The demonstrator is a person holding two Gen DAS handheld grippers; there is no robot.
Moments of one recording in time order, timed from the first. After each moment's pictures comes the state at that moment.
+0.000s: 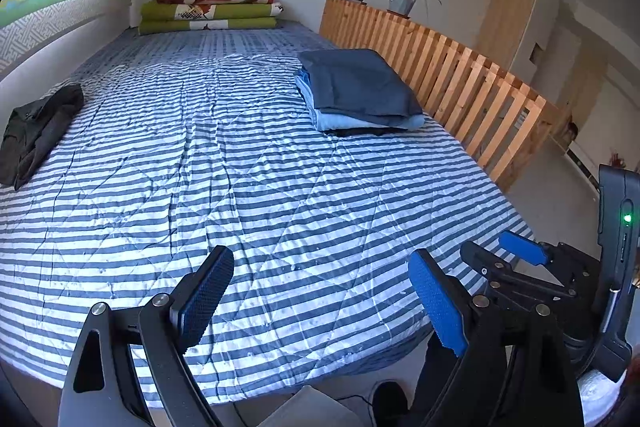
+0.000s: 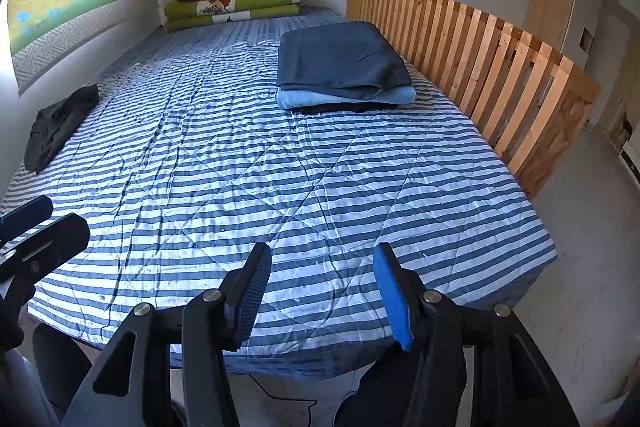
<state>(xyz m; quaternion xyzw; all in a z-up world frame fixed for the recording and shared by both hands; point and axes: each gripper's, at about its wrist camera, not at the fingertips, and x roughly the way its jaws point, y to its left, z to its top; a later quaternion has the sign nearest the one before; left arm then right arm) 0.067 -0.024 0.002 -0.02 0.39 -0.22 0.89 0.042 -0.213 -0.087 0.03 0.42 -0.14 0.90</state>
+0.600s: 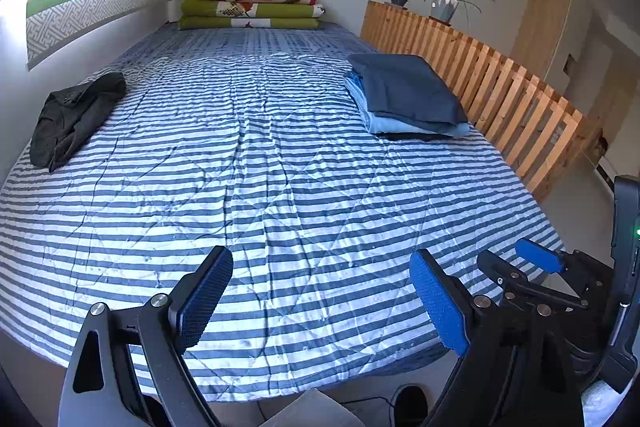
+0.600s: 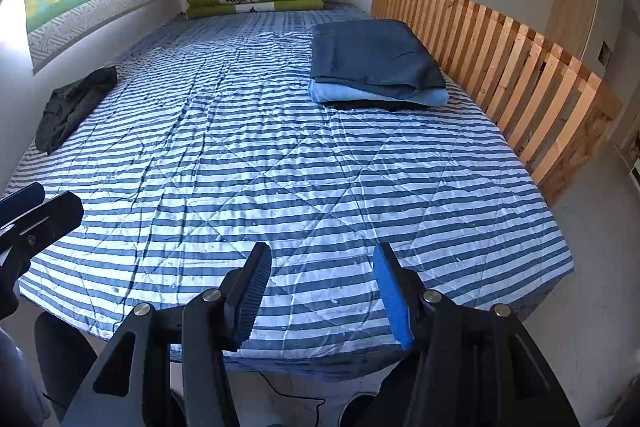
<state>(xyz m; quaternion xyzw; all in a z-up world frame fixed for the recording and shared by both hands) 0.070 0.007 -0.006 -0.03 0.39 -0.15 0.91 0.060 -0.175 -0.097 0.01 0.43 -0.11 0.90</state>
